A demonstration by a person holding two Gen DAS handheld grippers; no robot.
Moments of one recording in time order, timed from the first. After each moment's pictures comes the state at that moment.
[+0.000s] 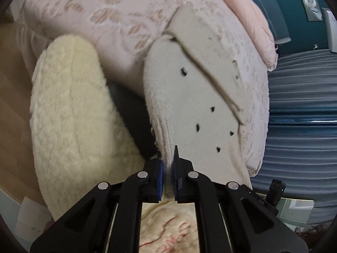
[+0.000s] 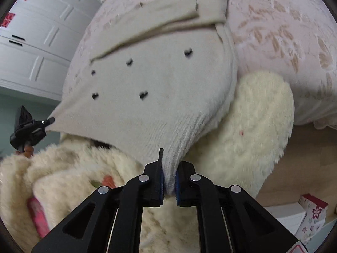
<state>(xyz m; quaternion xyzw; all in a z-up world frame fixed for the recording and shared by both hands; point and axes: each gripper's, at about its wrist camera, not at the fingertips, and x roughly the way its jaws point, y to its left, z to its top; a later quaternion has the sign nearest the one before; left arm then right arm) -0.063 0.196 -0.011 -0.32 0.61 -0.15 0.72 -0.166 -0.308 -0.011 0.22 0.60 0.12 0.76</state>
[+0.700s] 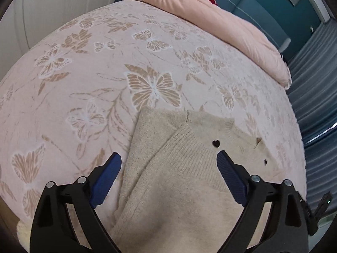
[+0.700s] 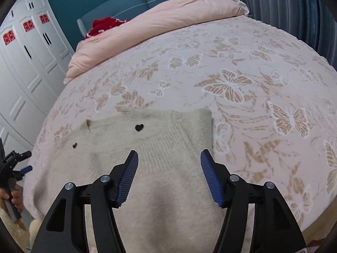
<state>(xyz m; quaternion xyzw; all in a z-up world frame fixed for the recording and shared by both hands) 0.224 0.112 -0.056 -0.15 0.50 -0.09 0.85 0.073 -0.354 -0.042 0.19 0.41 -0.08 0.89</state>
